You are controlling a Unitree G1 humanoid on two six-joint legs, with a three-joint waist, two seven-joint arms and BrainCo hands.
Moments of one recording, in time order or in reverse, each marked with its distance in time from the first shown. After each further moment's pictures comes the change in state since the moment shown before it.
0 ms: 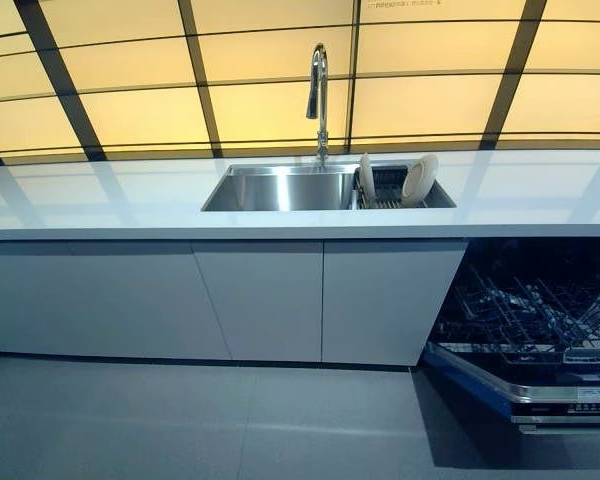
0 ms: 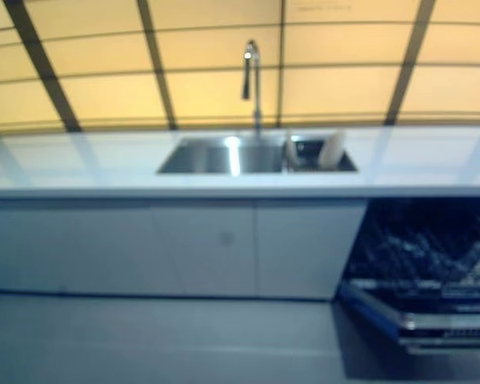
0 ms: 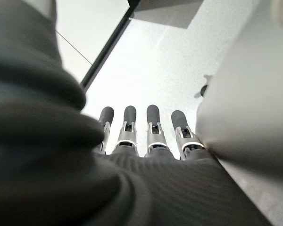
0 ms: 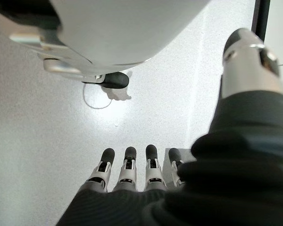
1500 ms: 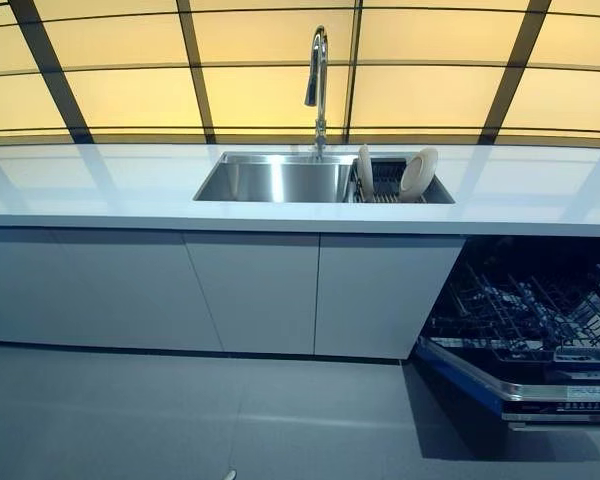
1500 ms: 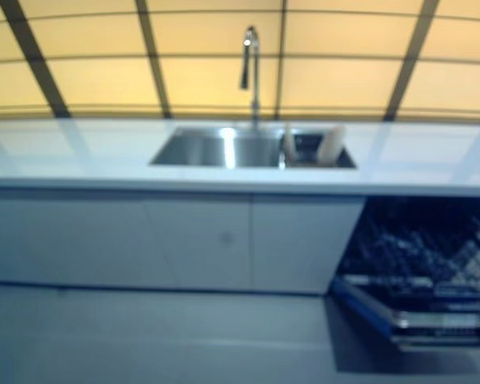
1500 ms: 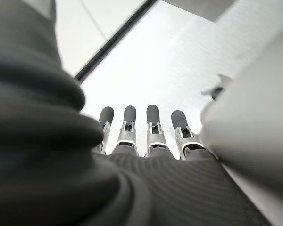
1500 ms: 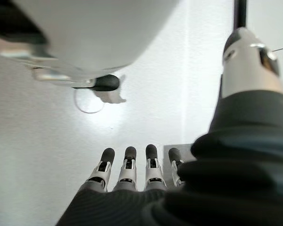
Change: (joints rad) left arm -0.012 -0.012 0.074 0.030 -0.127 0.006 0.099; right arm -0.001 0.012 -0.010 -0.004 0.084 -0.029 0.046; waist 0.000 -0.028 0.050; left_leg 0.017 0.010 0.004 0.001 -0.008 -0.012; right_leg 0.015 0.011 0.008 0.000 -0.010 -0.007
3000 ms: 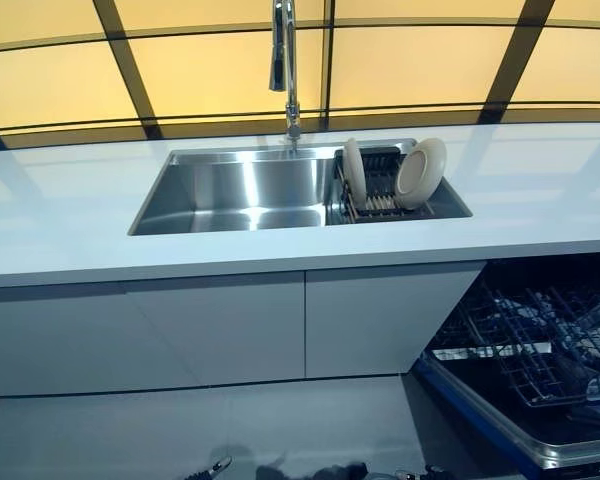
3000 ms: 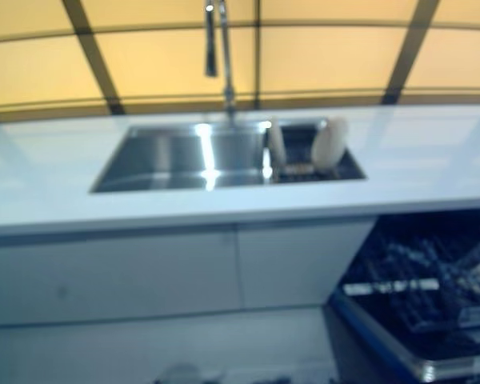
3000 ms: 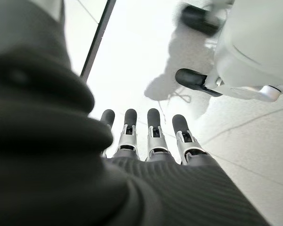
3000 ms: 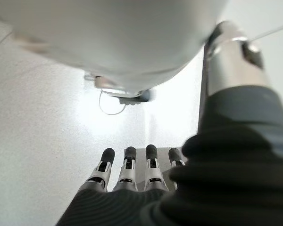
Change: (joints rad) left arm -0.129 0.056 -0.034 0.045 0.191 0.091 0.176; right arm -0.141 -0.011 0.007 0.022 -0.064 0.019 0.034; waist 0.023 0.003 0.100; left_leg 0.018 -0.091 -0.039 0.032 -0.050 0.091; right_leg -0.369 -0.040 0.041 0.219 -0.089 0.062
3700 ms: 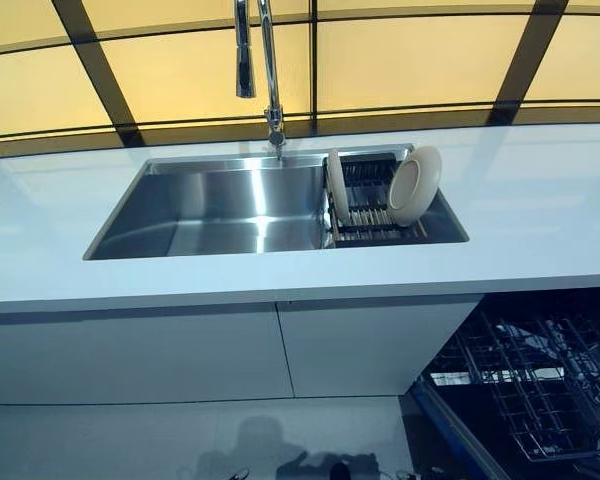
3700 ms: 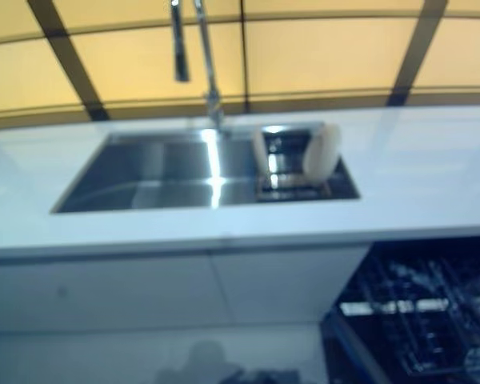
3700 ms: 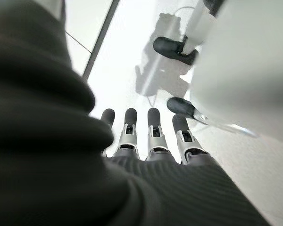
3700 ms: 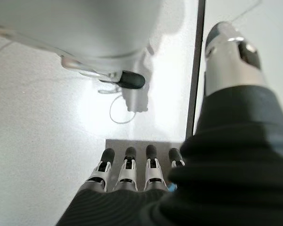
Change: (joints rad) left arm 0.011 -0.045 -0.017 -0.006 0.020 0.011 0.005; right arm 0.000 -0.027 0.056 -0.038 -0.060 0.030 0.071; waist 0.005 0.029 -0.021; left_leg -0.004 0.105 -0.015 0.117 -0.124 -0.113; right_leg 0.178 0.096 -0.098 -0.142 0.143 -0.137
